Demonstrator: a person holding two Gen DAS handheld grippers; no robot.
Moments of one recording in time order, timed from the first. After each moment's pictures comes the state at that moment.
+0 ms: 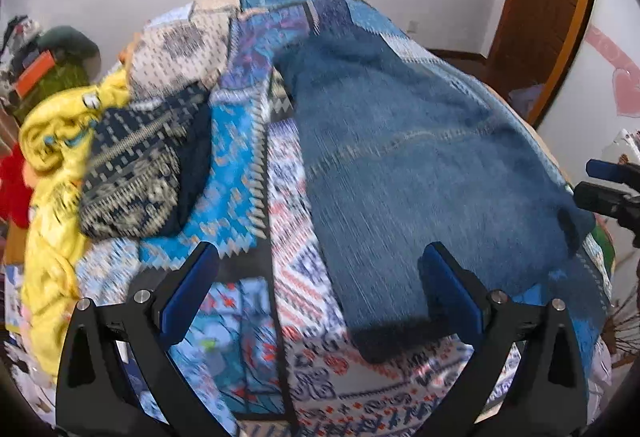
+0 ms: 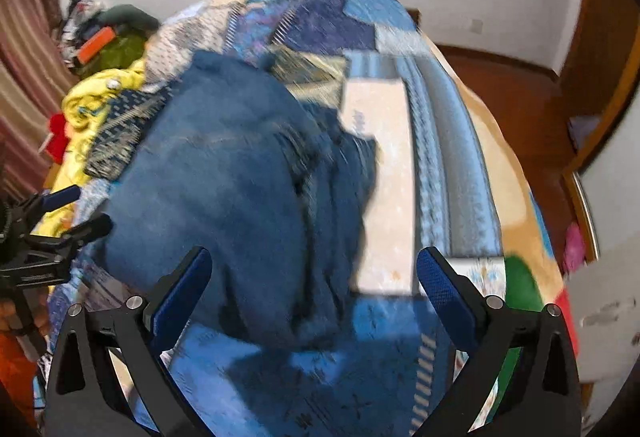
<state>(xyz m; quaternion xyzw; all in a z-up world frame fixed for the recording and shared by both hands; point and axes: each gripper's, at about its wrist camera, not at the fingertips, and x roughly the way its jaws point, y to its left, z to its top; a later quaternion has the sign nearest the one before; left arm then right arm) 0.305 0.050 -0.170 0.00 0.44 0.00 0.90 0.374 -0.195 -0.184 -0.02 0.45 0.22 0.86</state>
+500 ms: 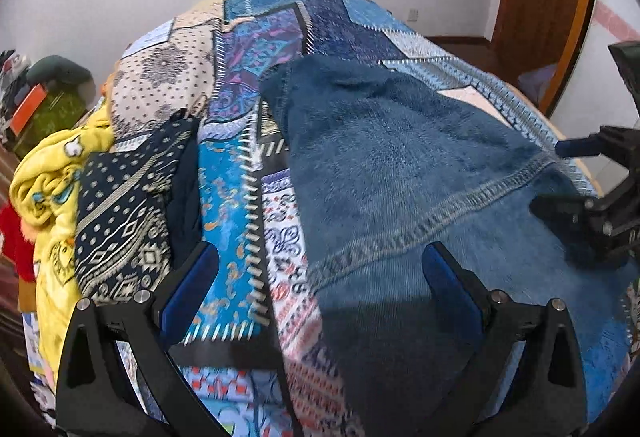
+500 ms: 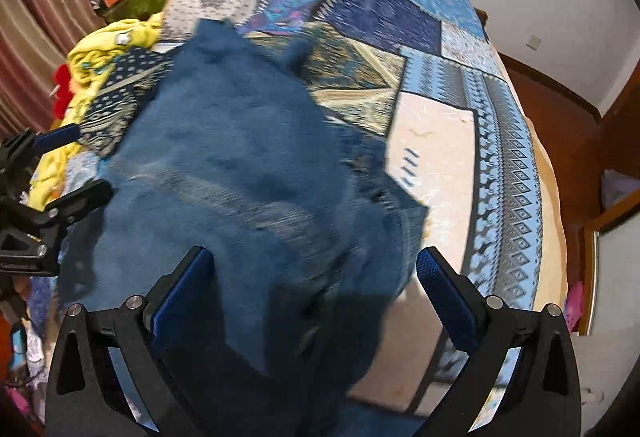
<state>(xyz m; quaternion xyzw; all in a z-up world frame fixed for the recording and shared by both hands) 0.386 0.037 -0.187 0.05 0.45 0.00 0.89 0.463 -0.143 -0.219 -0.10 0.50 0.27 0.82</state>
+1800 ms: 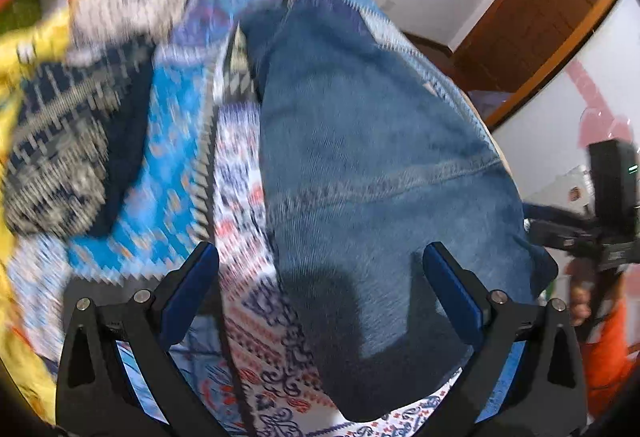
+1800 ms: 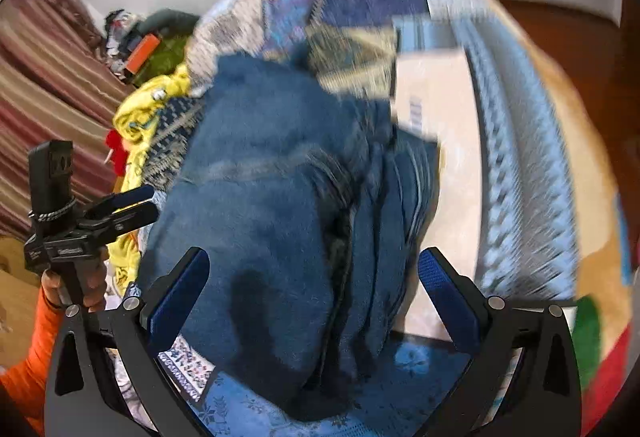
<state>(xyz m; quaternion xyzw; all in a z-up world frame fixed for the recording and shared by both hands) 0.373 0.075 -0.201 -0.15 0.53 -0.10 0.83 0.445 -0.194 -0.223 0.08 0.54 0.33 0.77</state>
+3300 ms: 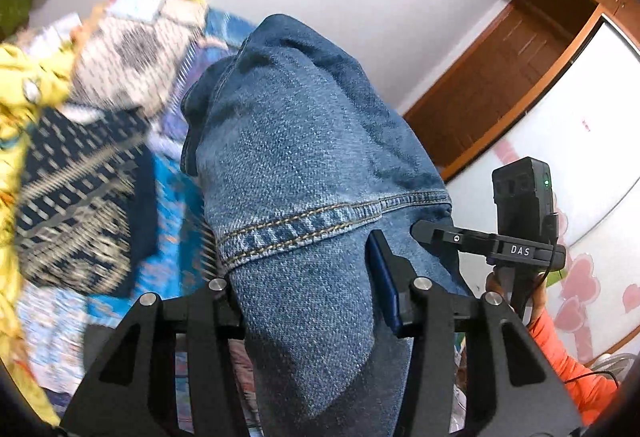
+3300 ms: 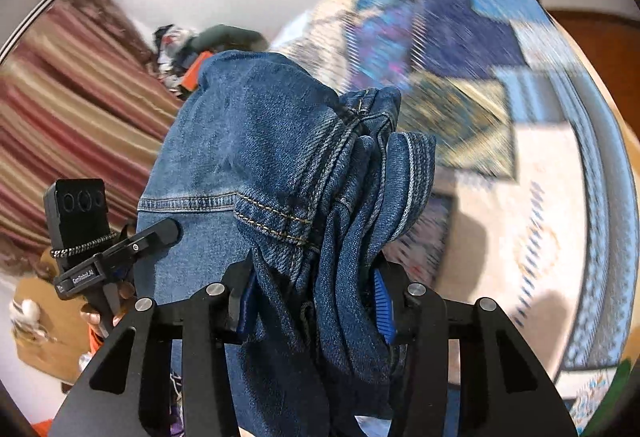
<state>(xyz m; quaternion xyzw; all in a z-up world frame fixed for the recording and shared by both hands) 0.366 0.167 -0.079 -0.24 0.38 -0.17 0.88 0.464 -0.098 -0.131 0.13 0.49 0.42 0.75</state>
